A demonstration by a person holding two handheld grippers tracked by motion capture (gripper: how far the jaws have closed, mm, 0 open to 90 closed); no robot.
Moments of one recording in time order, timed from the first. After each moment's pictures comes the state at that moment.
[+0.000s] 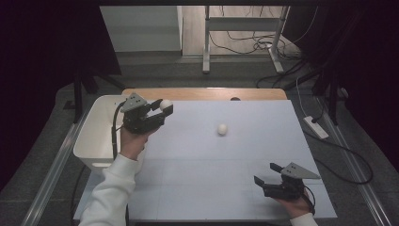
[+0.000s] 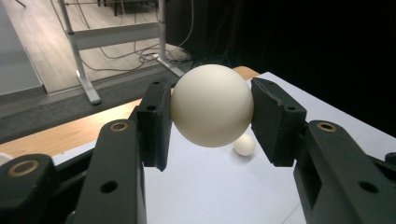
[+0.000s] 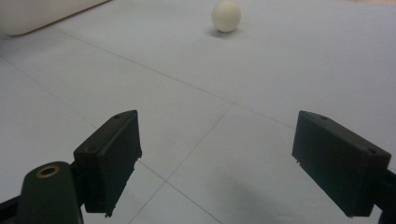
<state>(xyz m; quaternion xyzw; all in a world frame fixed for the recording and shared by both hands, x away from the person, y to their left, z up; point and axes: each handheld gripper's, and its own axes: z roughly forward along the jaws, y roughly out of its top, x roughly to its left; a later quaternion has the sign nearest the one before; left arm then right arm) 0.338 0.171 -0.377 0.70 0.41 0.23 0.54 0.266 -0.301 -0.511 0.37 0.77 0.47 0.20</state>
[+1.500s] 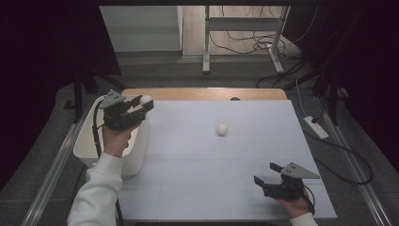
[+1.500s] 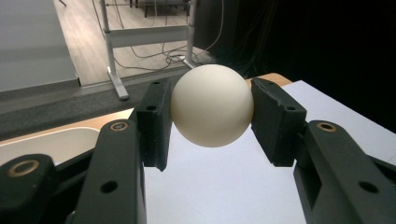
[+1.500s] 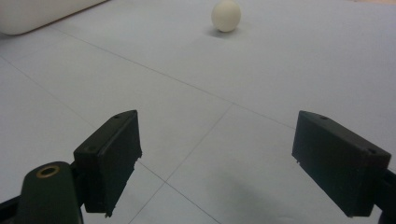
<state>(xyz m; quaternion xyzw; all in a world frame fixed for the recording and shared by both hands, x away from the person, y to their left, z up) 0.338 0.217 -0.376 0.67 0.45 0.25 0.53 0.267 -0.300 -0.511 0.37 0.78 0.47 0.20</state>
